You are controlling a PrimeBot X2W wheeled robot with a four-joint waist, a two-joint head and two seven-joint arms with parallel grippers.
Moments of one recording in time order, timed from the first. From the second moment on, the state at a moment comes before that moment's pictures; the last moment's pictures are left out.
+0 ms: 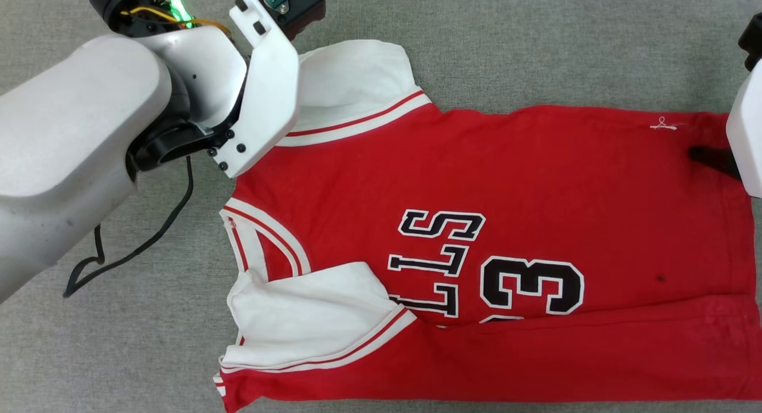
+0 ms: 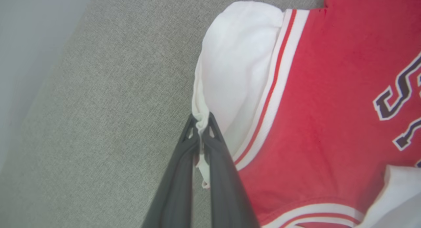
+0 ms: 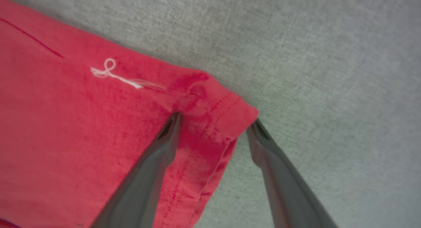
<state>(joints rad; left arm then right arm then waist) -1.42 0.71 -1.26 0.17 -0.97 -0.13 0.72 -0.86 -0.69 0.45 0.28 0.70 0.13 1.13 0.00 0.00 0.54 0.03</state>
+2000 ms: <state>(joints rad) -0.69 0.83 -1.28 0.11 -0.99 -0.07 0.49 -0.29 -0.75 0.58 0.24 0.85 0.13 0.54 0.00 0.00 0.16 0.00</state>
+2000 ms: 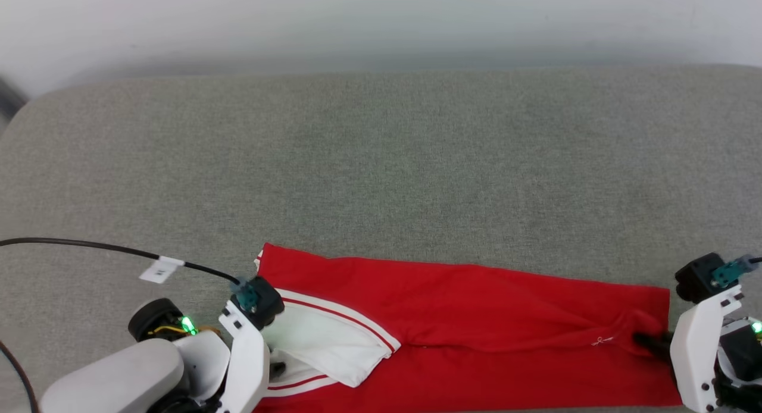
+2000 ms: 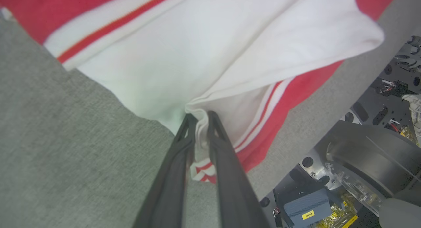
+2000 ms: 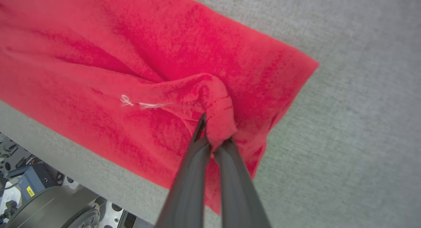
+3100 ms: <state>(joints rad) -0.41 0.69 -0.85 0.04 -0.69 0.53 -0.26 -0.03 -0.59 0.12 0.29 0.83 0.13 0.40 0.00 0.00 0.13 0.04</state>
